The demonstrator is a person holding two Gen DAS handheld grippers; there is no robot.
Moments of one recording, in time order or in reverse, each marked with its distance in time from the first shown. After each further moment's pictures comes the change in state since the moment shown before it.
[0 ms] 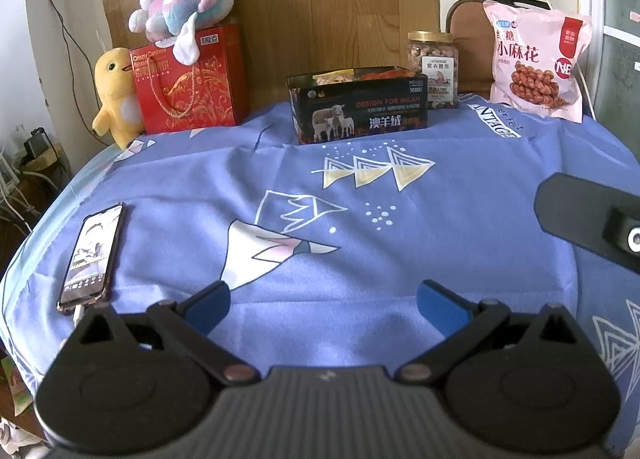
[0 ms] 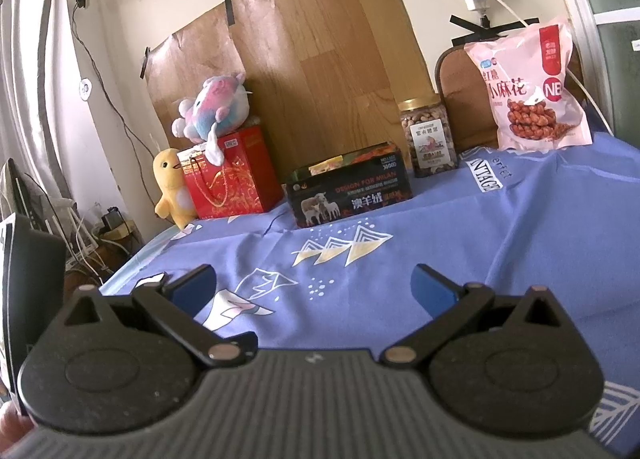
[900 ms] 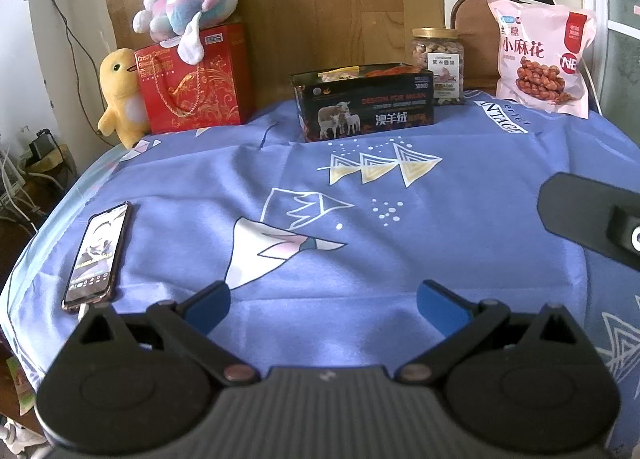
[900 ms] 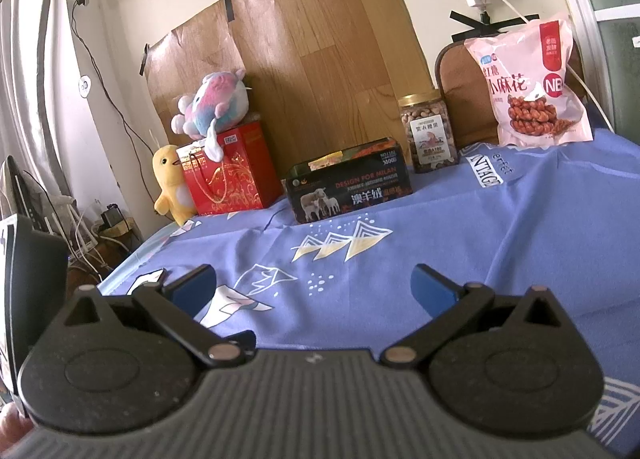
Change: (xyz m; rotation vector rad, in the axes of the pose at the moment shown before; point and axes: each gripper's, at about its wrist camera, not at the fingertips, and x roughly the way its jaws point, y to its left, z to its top) left arm 0.002 -0.001 -0.004 0.007 -0.001 0.026; right arm 0.001 0.000 -0.003 0.001 0.004 0.001
